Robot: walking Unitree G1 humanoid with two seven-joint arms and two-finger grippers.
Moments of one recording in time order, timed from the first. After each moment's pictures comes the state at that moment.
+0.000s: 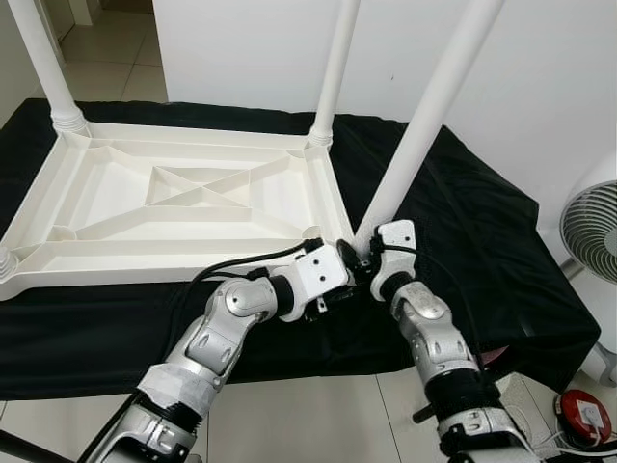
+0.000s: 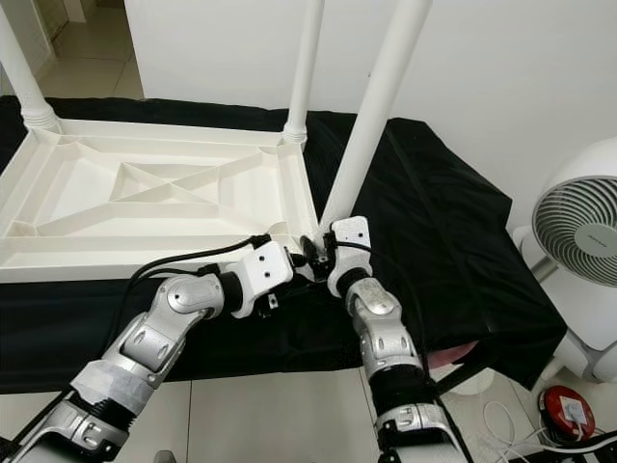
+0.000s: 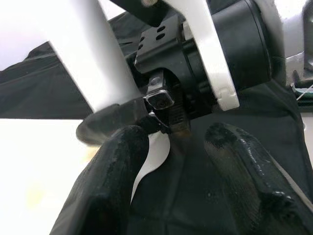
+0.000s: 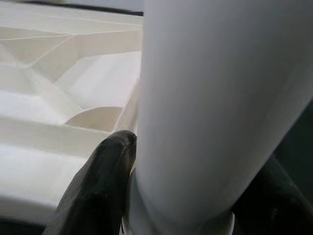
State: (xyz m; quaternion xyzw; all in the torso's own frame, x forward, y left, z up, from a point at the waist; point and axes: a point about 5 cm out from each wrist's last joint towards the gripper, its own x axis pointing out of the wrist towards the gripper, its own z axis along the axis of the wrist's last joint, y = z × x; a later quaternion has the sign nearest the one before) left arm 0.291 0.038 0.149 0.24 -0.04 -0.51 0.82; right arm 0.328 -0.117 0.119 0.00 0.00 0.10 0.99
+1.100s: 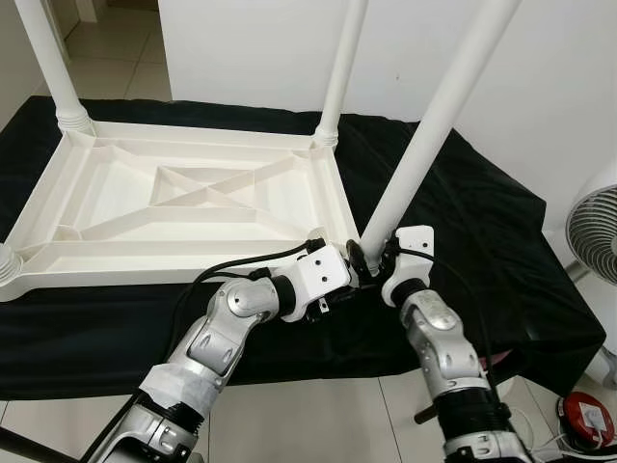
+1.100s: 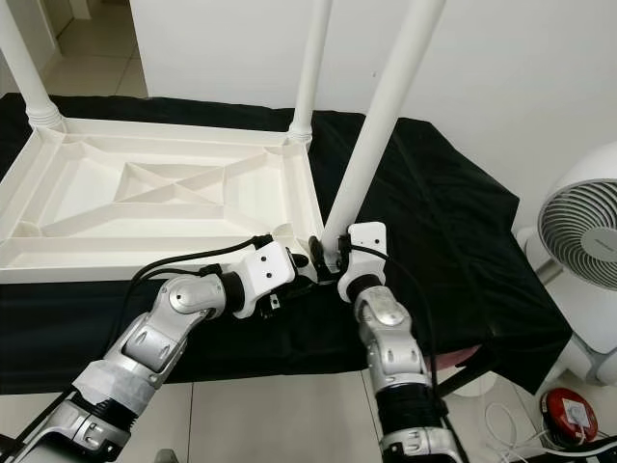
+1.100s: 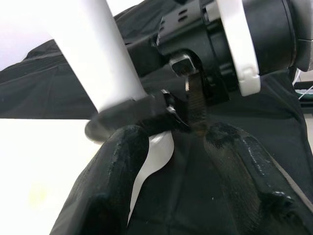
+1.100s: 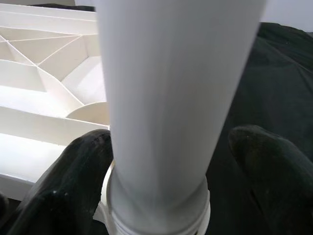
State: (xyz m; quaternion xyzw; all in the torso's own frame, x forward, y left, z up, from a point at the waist) left arm 0.290 0.036 0.149 0.24 -0.04 -0.52 0.82; right arm 0.319 -0.136 0.122 0.00 0.00 0.17 0.99
